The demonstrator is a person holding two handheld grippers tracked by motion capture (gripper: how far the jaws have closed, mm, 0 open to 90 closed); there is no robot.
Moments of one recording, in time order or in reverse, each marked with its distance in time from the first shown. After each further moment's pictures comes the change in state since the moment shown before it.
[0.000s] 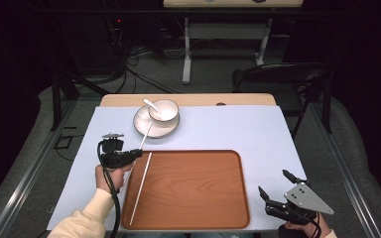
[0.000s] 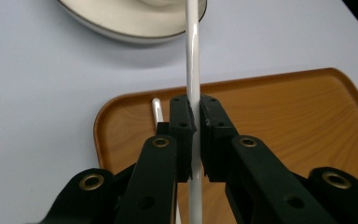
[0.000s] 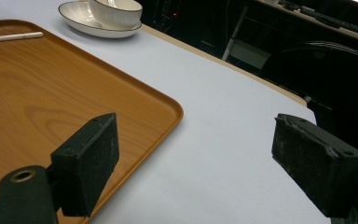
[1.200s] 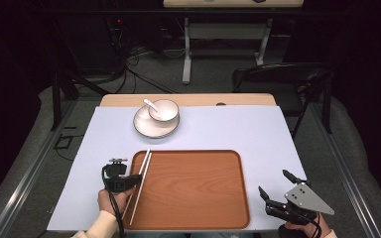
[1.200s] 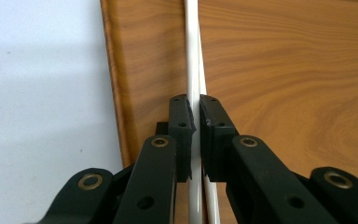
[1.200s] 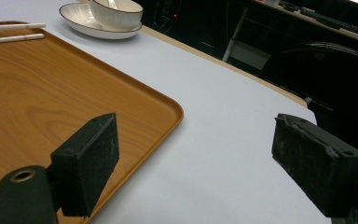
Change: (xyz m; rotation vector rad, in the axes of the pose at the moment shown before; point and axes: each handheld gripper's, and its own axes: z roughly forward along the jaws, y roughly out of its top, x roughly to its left) left arm 0.004 -0.063 0.017 0.115 0.088 -0.082; right arm 0.000 0.000 0.000 -0.005 0.003 0.002
